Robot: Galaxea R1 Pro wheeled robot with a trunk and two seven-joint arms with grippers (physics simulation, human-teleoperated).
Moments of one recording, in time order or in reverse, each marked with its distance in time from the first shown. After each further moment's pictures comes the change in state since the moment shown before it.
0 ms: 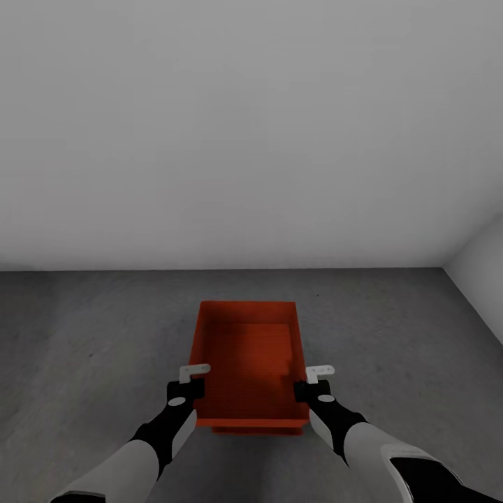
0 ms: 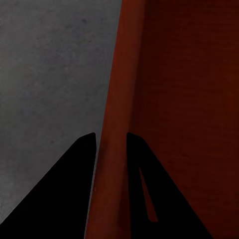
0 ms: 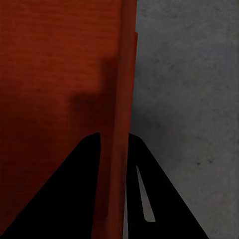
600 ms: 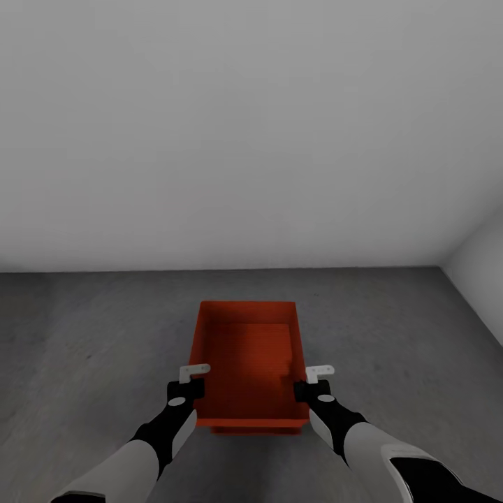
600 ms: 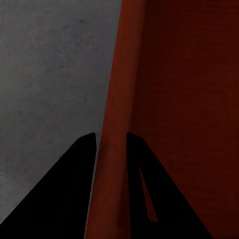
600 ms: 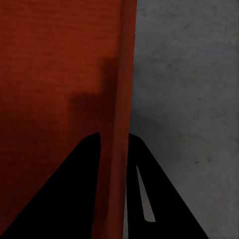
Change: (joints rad) left arm 0.000 0.000 0.001 0.000 0.000 0.000 0.001; right arm 0.000 0.000 0.001 -0.001 0.000 0.002 0.000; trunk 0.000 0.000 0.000
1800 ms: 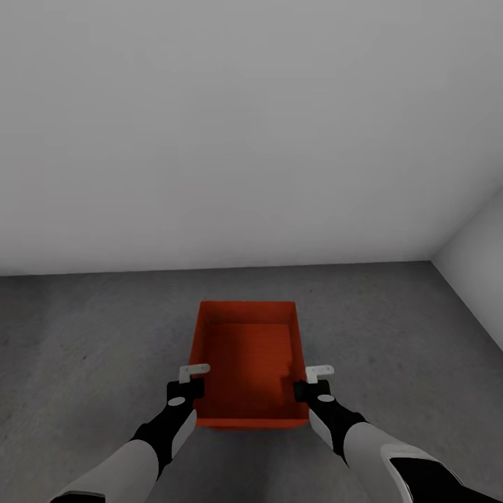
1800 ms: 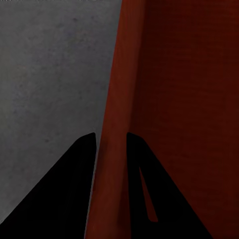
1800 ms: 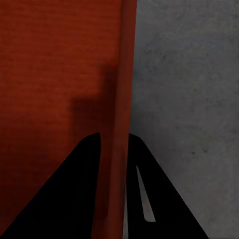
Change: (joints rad) left arm 0.000 0.001 0.000 0.000 0.000 0.000 -0.002; right arm 0.000 0.001 0.000 -0.001 0.000 0.000 -0.002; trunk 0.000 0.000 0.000
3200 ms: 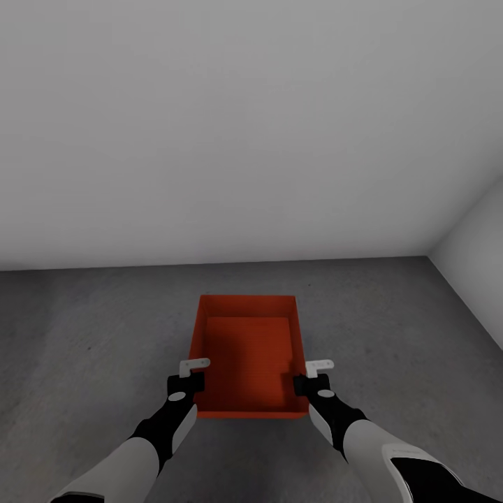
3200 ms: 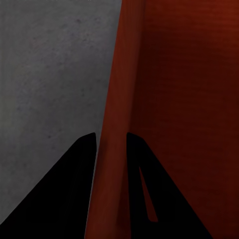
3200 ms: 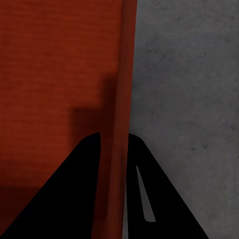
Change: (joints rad) left arm 0.000 -0.001 -0.005 -0.045 0.000 0.007 0.006; right arm 0.000 0.002 -0.026 -0.042 0.030 0.002 0.010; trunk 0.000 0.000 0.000
